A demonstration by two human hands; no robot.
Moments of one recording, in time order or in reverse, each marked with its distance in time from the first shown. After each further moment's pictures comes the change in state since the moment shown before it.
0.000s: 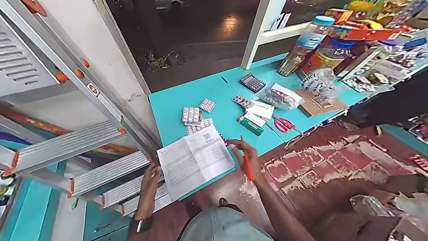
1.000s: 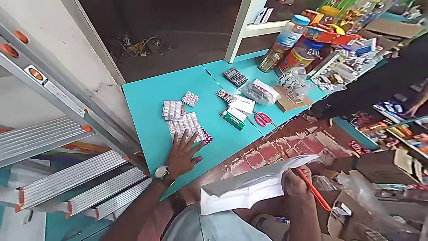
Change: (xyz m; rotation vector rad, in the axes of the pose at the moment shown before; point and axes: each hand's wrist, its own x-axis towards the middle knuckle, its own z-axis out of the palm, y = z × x) left_hand 0.051 0.017 0.157 1.184 -0.519 1.130; right_hand -0.088 -0.009 -0.159 0.246 0.341 -0.018
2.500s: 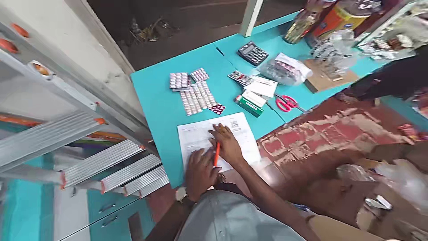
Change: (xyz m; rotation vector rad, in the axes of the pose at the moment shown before) left_hand -0.061 0.078 0.035 -0.088 0.251 -0.158; right_hand 0.008 0.123 0.189 -0.902 -0.632 -0.083
